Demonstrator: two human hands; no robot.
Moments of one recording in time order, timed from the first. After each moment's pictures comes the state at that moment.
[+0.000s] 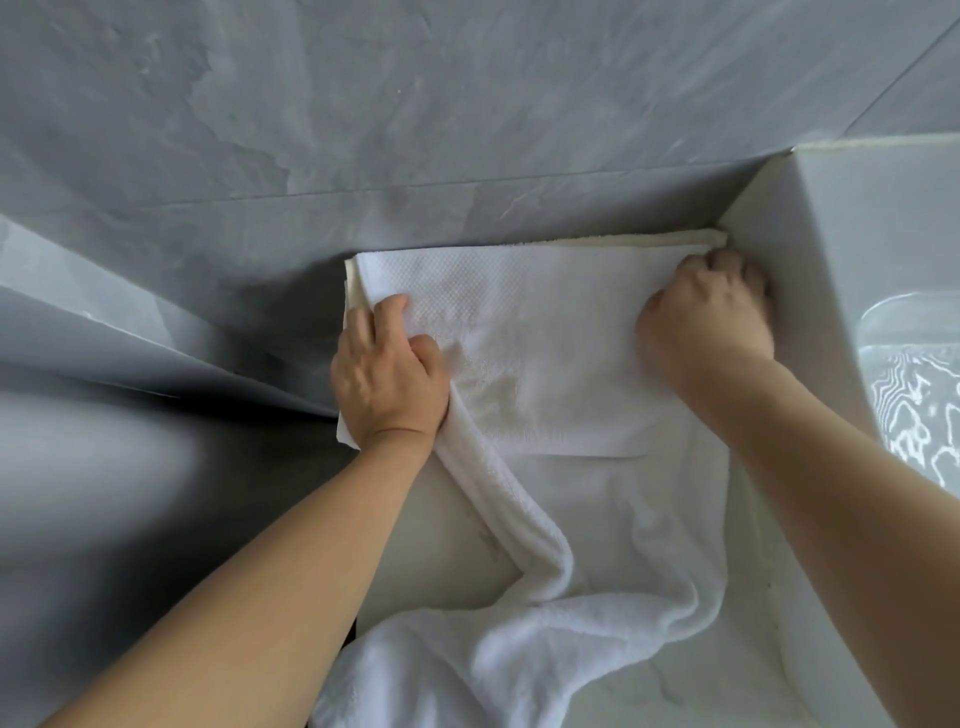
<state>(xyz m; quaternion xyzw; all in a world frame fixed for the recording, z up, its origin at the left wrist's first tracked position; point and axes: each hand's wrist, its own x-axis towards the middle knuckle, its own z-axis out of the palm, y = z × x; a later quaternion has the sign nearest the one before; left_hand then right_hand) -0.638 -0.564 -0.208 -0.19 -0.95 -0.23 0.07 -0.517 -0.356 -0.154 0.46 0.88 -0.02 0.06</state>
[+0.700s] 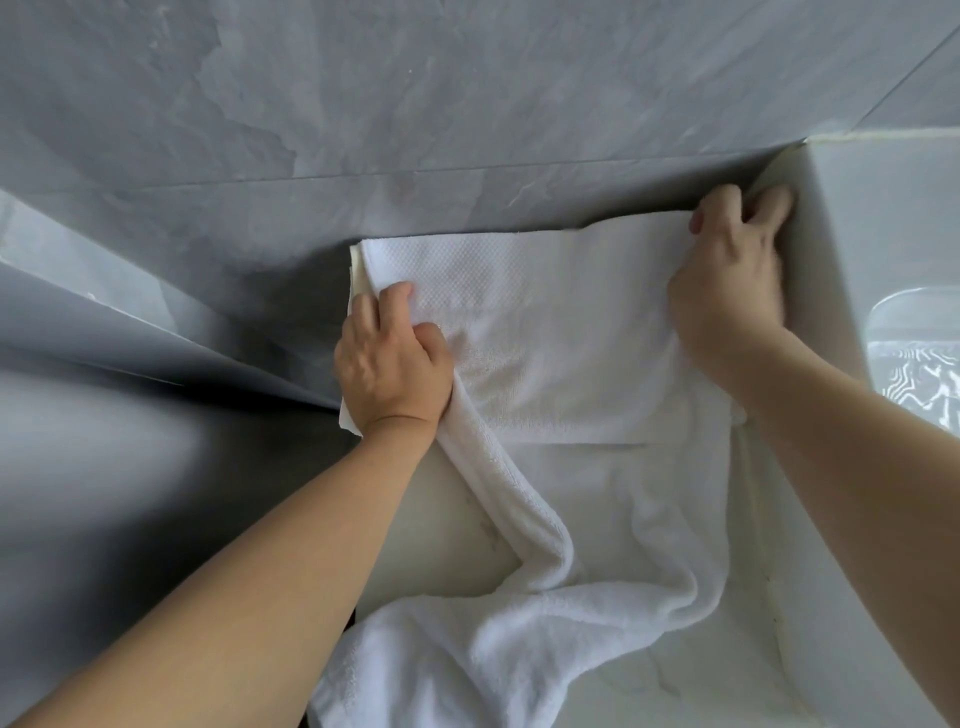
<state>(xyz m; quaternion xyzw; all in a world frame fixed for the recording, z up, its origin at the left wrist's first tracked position) -0.638 -0.563 -0.210 -0.19 -0.95 -0.24 0.07 -0.525 -0.340 -0.146 0.47 0.87 -0.14 -0.10</state>
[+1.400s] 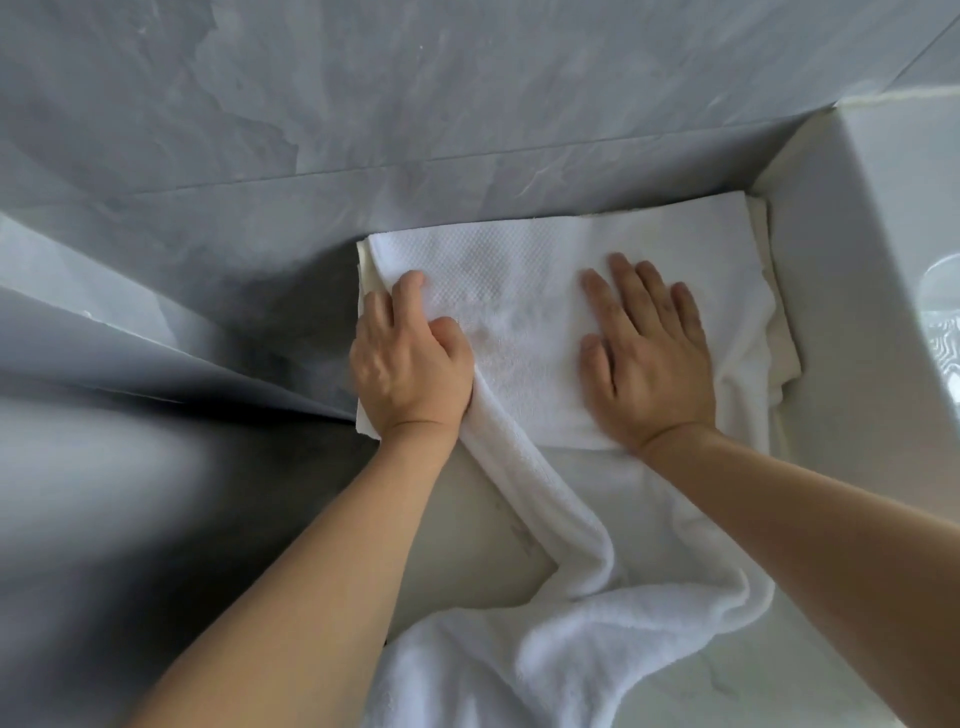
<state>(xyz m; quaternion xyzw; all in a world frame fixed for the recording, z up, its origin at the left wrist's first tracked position) -0.640 -0.562 -0.207 -0.19 -0.95 -0.26 0.06 -0.500 -0.420 -0.211 0.29 0.95 -0.09 -0.08</state>
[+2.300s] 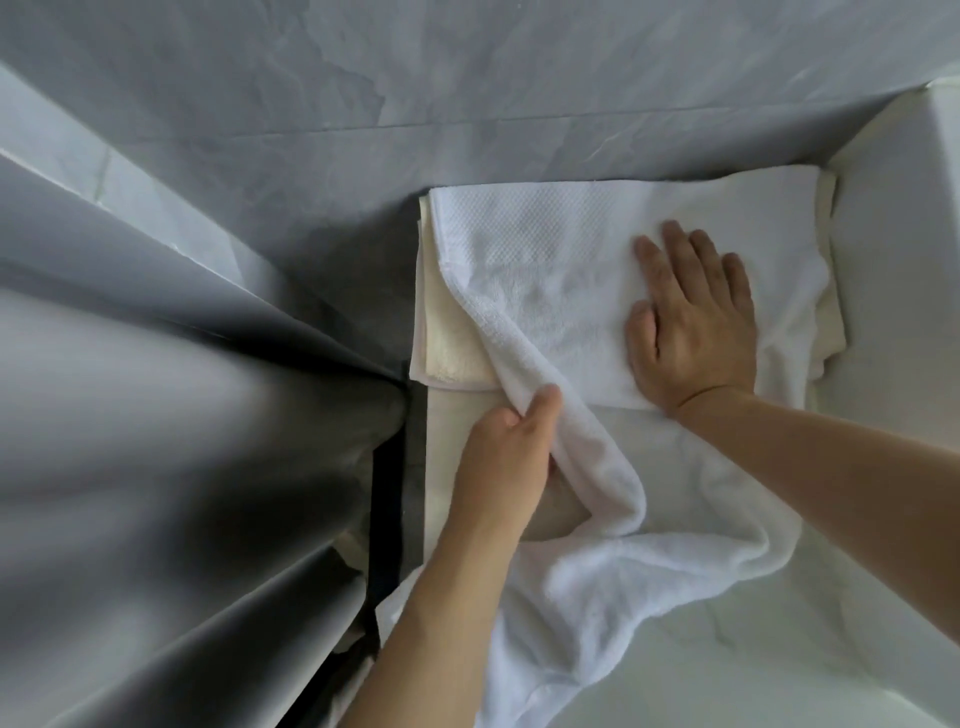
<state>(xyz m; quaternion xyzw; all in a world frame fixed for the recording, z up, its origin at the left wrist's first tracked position) -0.542 -0.610 -0.140 0.08 -0.78 -0.44 -0.44 -0.504 -0.416 -0.210 0.29 0.95 -0.08 -0.08</state>
